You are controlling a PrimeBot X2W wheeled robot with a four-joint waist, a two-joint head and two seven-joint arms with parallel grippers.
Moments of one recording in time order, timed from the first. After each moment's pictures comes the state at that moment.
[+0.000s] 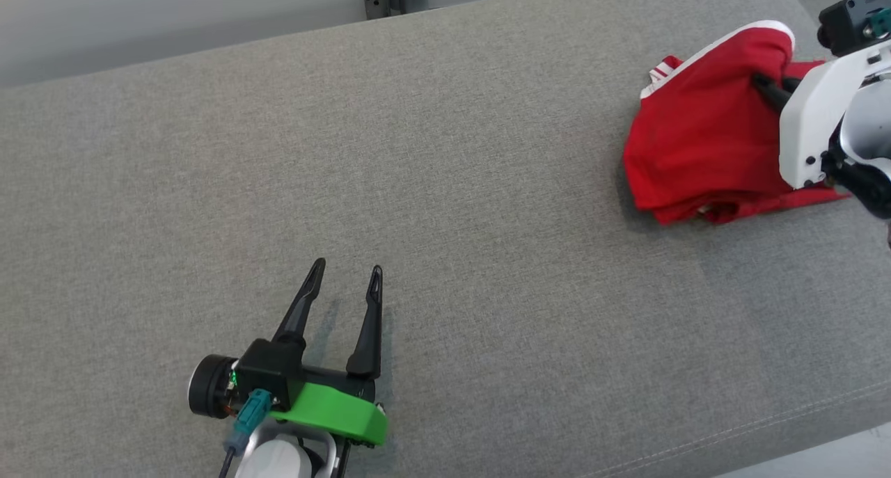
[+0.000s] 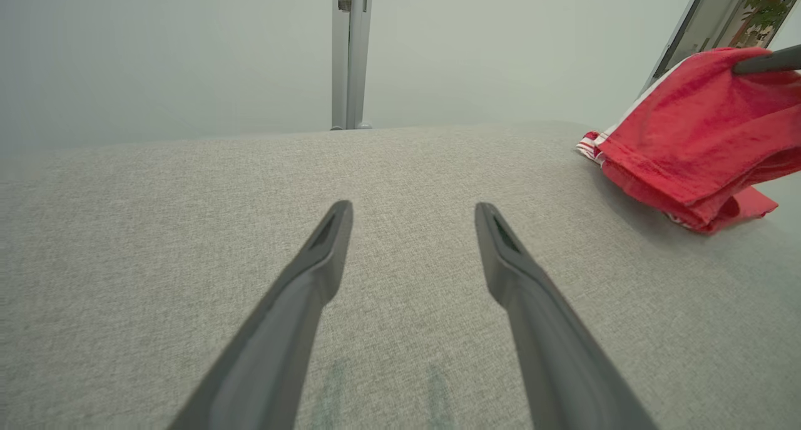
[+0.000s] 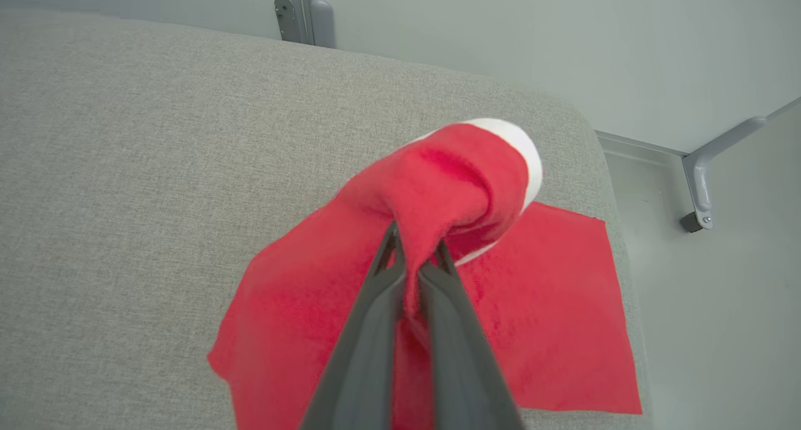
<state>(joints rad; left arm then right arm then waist) -0.12 0.05 -0.34 0.16 -0.23 -0.01 -0.26 -0.86 -0.62 0.53 0.47 0.66 0.13 0.44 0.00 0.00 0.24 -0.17</state>
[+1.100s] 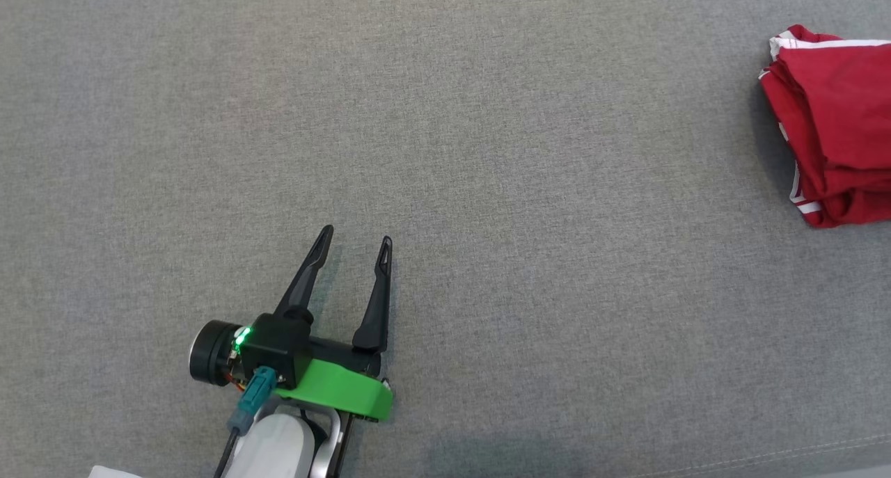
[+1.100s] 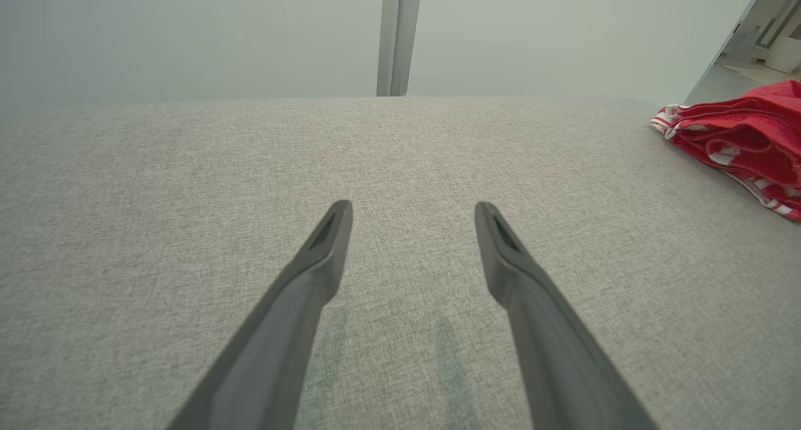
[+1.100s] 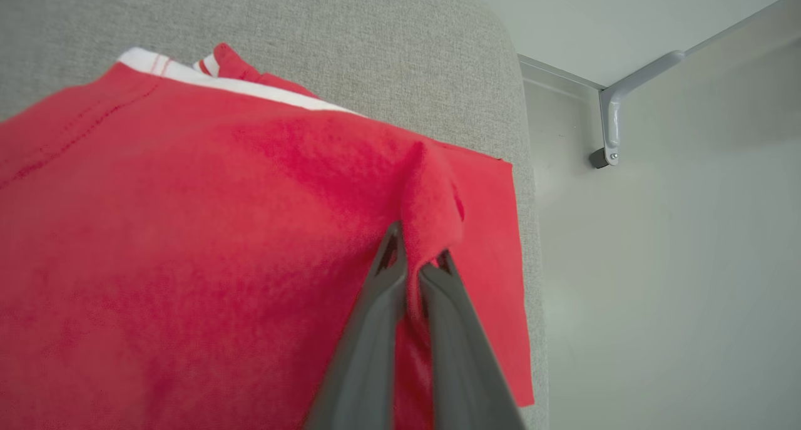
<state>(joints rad) -0.19 0.05 -0.36 0.15 -0.20 -0.02 -0.26 -0.91 -0.83 0.57 0.73 0.62 0.13 0.34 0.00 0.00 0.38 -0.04</state>
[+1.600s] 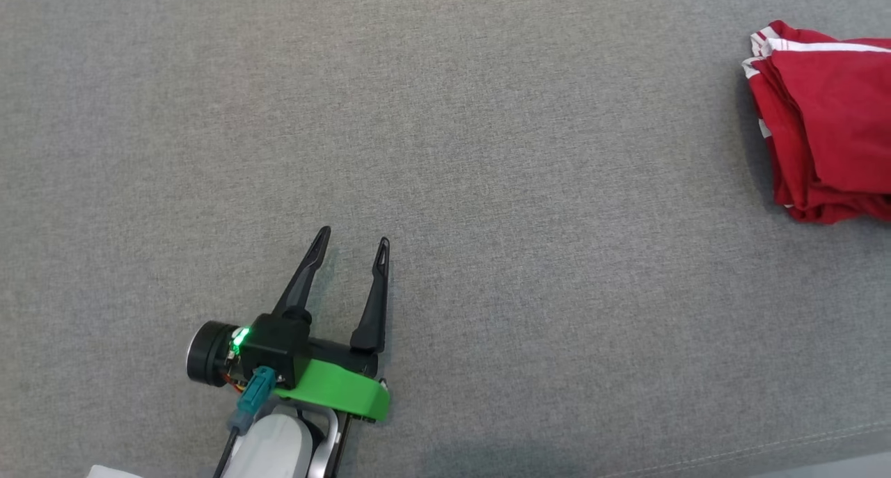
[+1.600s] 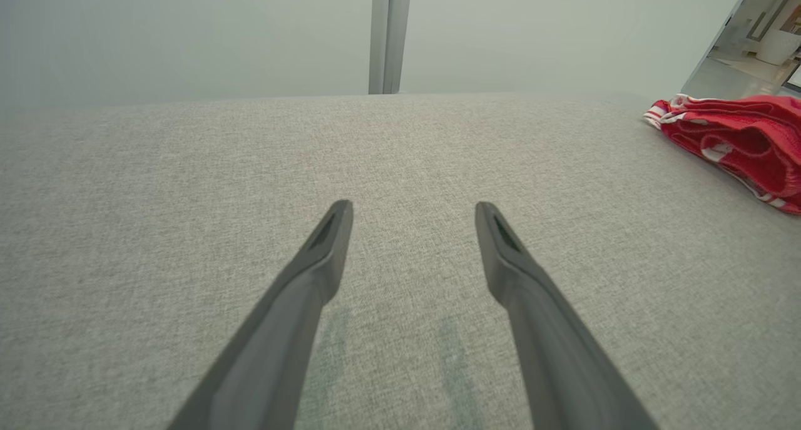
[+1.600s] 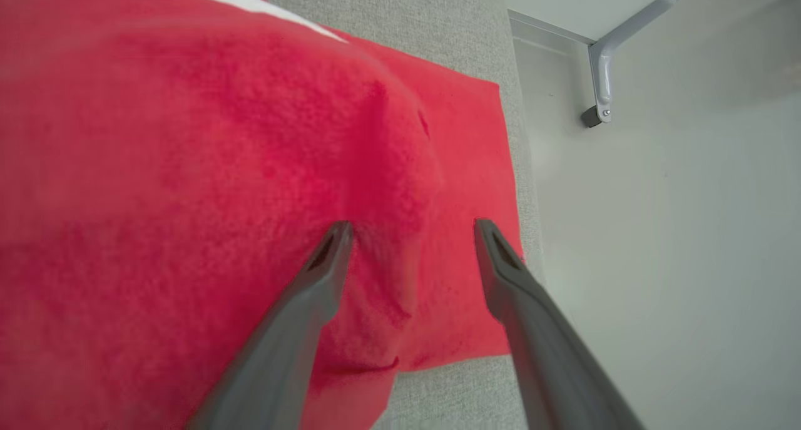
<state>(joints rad) -0.19 0.06 -0.36 0.15 -0.20 -0.01 -0.26 -0.87 -0.78 0.56 0.87 0.61 0.13 0.25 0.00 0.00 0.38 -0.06</state>
